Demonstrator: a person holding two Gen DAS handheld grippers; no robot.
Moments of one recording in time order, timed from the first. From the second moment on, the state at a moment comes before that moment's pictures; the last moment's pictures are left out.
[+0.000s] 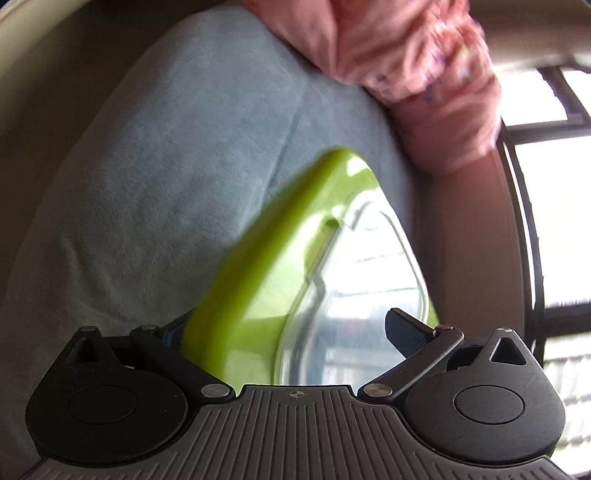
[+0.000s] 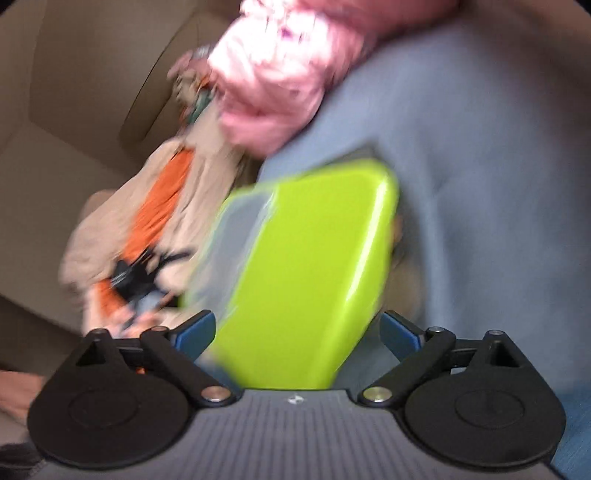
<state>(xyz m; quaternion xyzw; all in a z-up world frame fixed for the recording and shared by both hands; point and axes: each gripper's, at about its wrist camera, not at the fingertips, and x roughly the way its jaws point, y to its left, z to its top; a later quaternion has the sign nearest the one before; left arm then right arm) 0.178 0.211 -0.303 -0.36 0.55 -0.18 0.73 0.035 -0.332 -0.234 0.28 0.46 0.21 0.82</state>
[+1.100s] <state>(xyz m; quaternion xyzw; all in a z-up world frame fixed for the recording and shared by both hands) 0.194 0.178 -0.311 -0.38 0.59 -0.23 0.68 0.125 -0.365 -0.299 0.33 0.44 0.16 0.82</state>
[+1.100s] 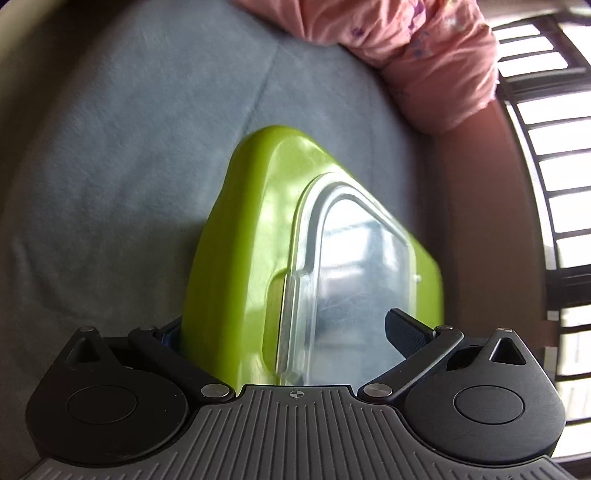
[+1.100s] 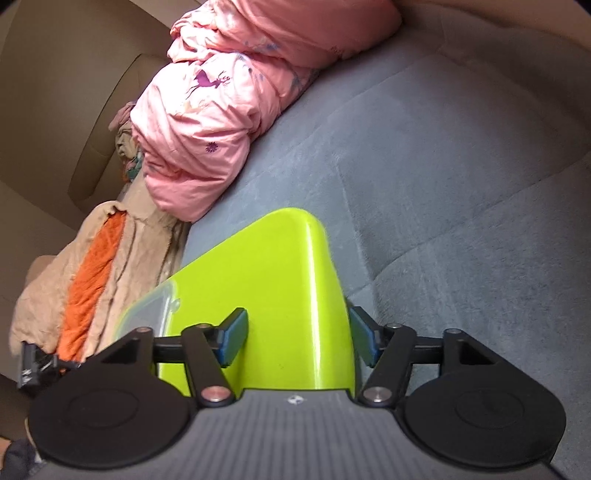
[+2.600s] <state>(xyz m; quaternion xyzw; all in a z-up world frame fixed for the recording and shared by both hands) 0.270 0.157 -0.376 -0.43 0.56 -0.41 0.57 0.238 -0.388 -0.355 0.42 0.50 0.35 0.67</state>
